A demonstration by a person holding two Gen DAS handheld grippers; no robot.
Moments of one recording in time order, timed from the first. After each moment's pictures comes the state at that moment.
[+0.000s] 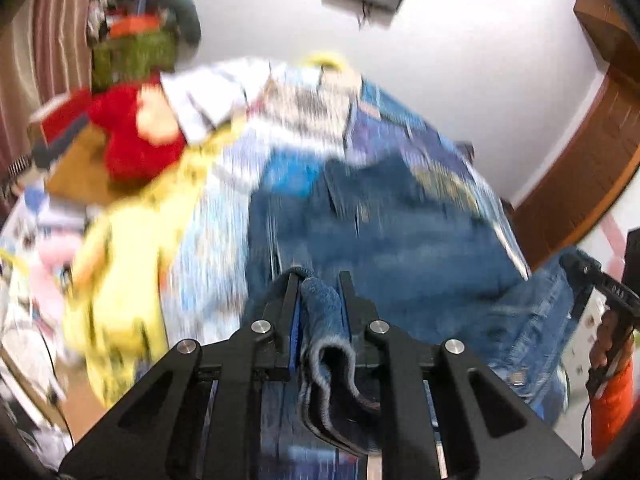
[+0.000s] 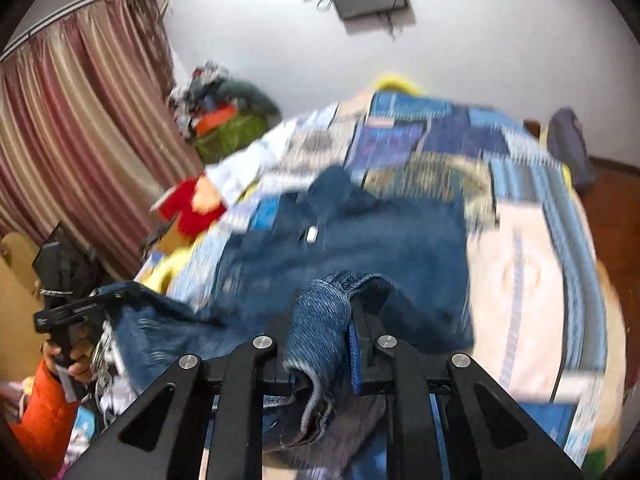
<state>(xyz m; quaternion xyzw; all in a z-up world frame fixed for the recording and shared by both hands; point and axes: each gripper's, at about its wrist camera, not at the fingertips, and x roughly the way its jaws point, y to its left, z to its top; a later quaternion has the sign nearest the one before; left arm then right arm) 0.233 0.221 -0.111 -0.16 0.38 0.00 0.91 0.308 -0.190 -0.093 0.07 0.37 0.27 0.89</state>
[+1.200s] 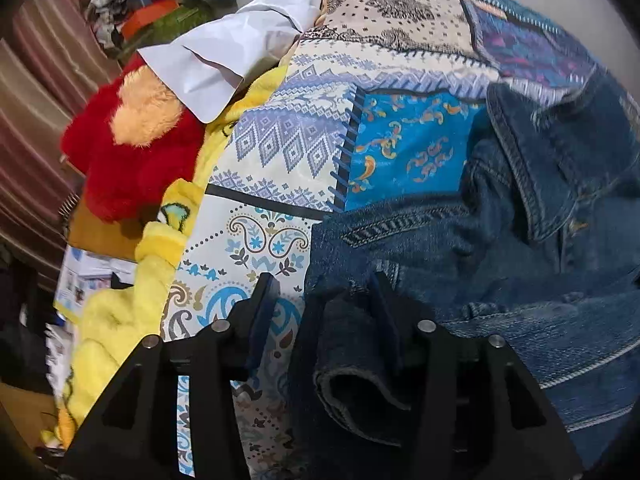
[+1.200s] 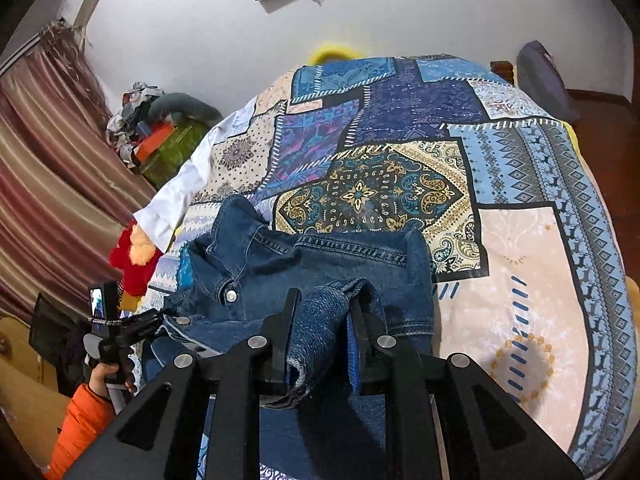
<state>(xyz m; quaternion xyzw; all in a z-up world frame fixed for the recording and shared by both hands) 0.435 0.237 -0.265 0.00 0.53 0.16 0.83 0.469 -0.213 -0.167 0.15 0.47 0.21 0.85</state>
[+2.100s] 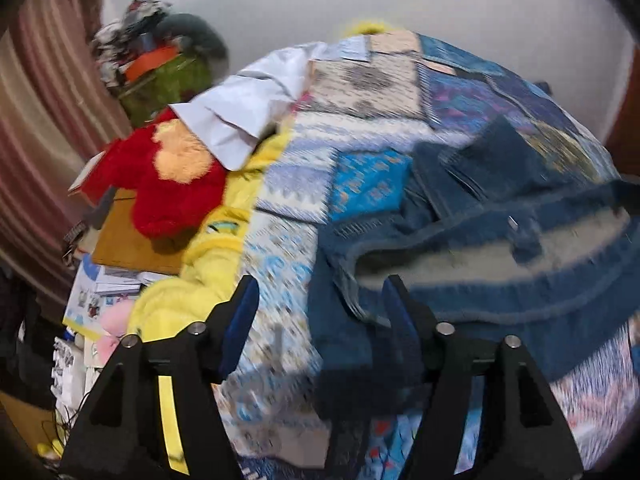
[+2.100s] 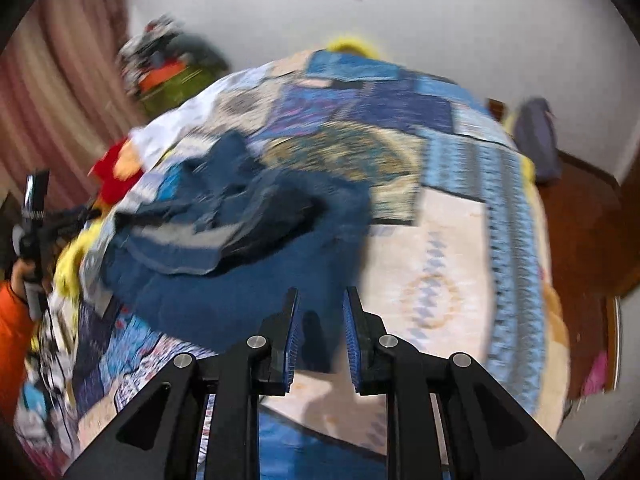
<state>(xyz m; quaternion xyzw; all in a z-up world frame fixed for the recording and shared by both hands) 0.341 0.217 -0.176 0.01 0.45 0.10 0.89 0.374 -0.216 -0.158 -0.04 0.46 0.24 0.86</state>
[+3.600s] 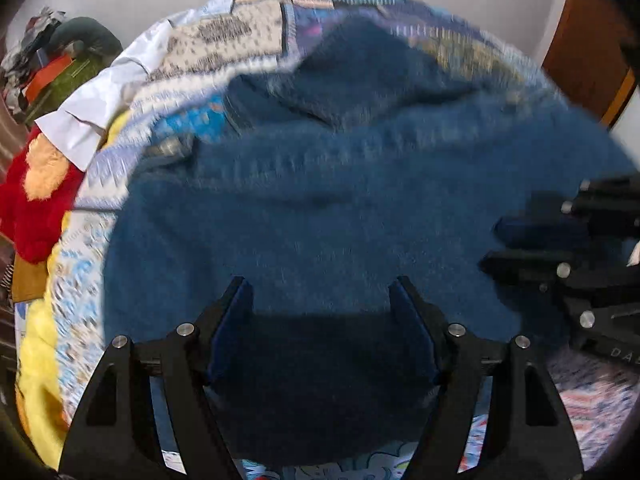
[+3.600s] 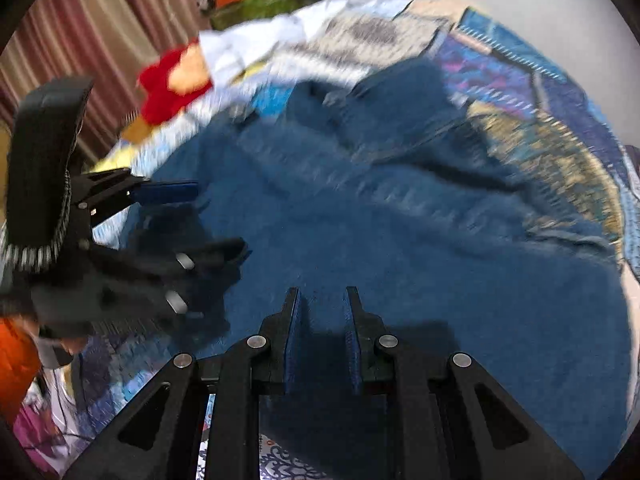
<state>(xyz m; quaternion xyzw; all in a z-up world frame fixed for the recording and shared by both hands) 0.393 0.119 -0.255 0.04 0.52 -0.03 0.86 0.412 -0.018 -0.245 -0.15 0.52 0.32 0.78</state>
